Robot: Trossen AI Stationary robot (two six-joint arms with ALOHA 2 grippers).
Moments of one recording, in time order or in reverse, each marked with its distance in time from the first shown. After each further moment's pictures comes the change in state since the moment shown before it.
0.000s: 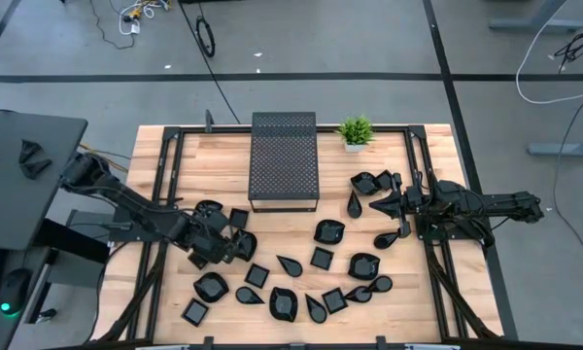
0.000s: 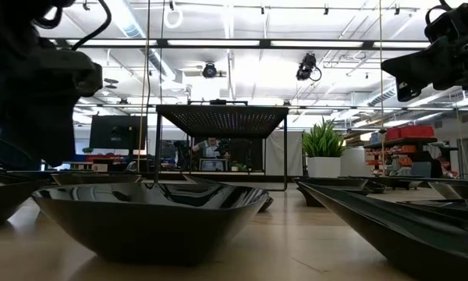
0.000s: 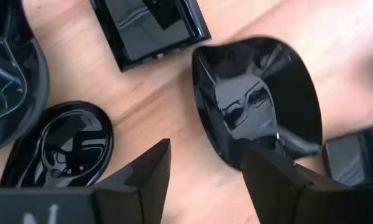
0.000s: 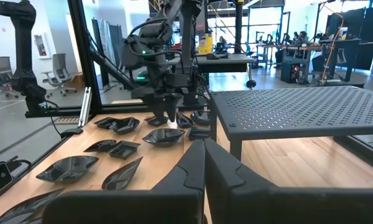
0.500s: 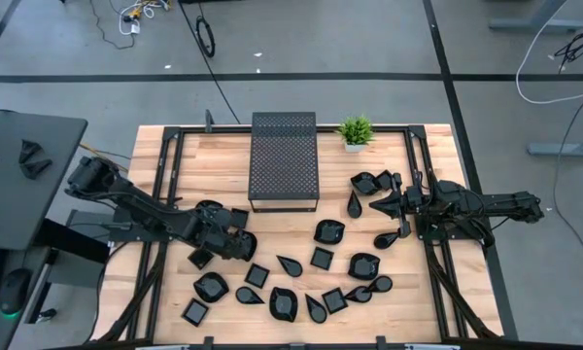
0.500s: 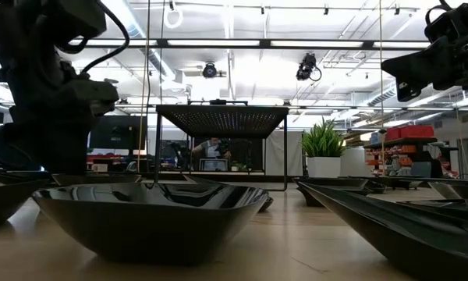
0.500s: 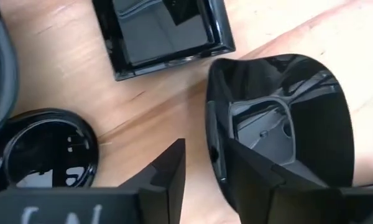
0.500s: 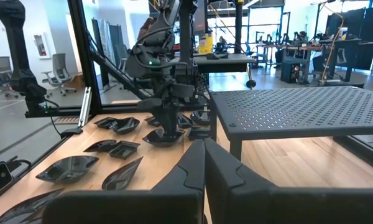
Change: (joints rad) left arm 0.079 0.129 0.000 0.102 0.050 -0.040; right arm 0.000 0.000 0.000 0.000 0.000 0.000
